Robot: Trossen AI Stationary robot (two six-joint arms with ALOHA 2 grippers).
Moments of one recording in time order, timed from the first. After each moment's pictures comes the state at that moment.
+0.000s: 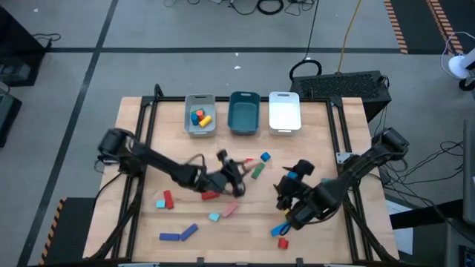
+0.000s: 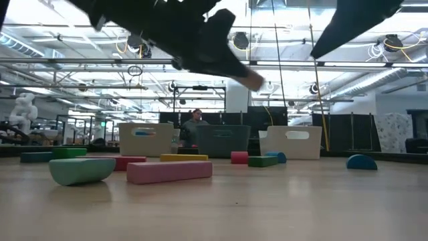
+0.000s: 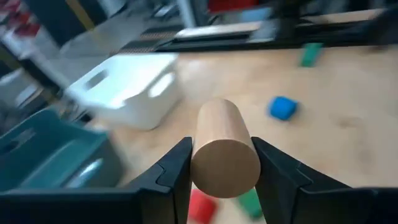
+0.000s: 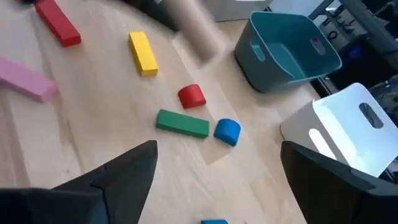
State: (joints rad) left arm -0.28 1.77 0.98 0.37 -0.72 -0.07; right arm 0.64 1.58 1.20 -1.04 0.89 0.97
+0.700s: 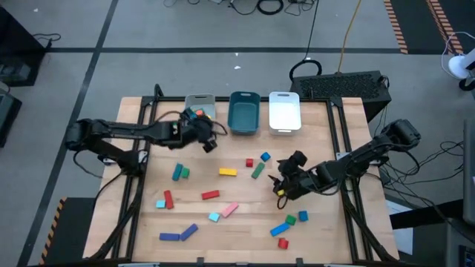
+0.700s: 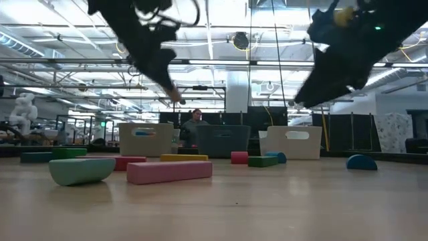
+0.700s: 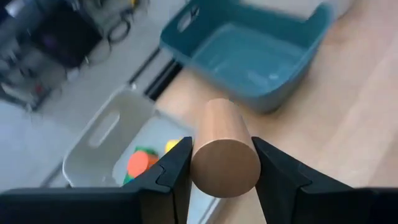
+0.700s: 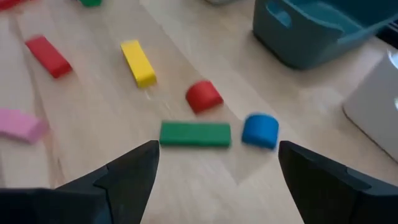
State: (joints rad) left arm 0.16 1.34 0.92 -0.44 -0.57 -0.17; right arm 0.41 1.38 0.71 -0.28 0.72 0.78
